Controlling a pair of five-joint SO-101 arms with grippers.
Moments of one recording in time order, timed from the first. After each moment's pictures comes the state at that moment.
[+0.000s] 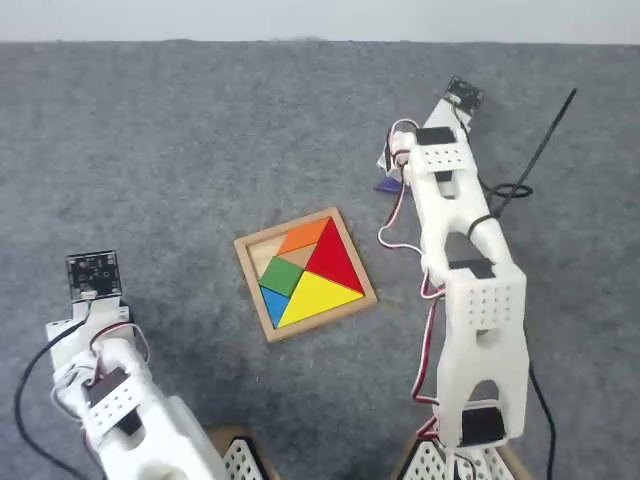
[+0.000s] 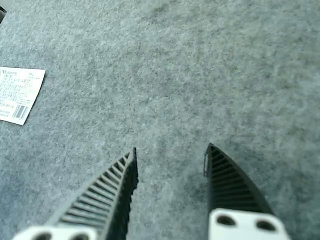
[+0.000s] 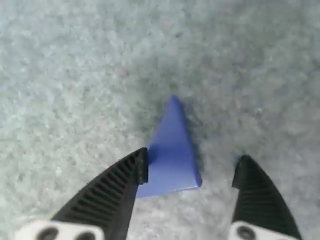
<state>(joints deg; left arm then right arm) -49.1 -52.4 96.6 9.5 -25.1 -11.3 46.9 -30.5 60.5 -39.9</state>
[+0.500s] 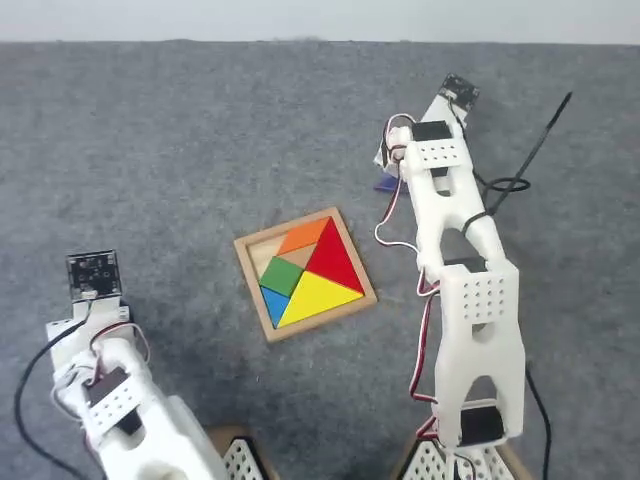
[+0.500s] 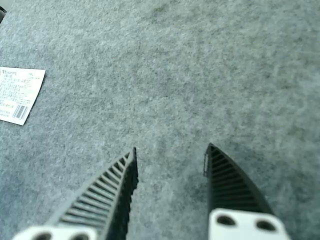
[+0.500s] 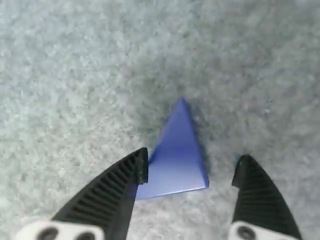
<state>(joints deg) -49.1 -52.4 96.6 9.5 -25.1 -12.1 49.0 -35.5 63.7 -40.0</state>
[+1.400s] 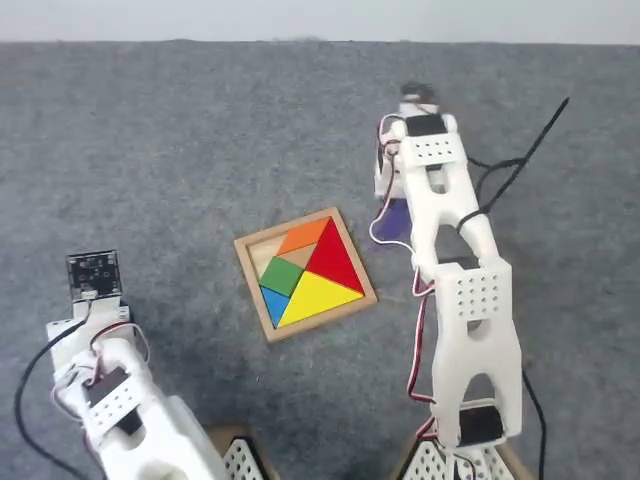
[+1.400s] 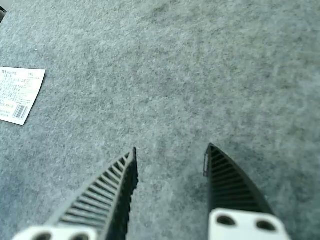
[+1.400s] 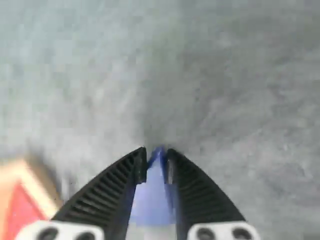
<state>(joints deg) -49.1 -52.4 96.6 9.5 -25.1 -13.8 50.6 -44.2 85.6 -6.0</state>
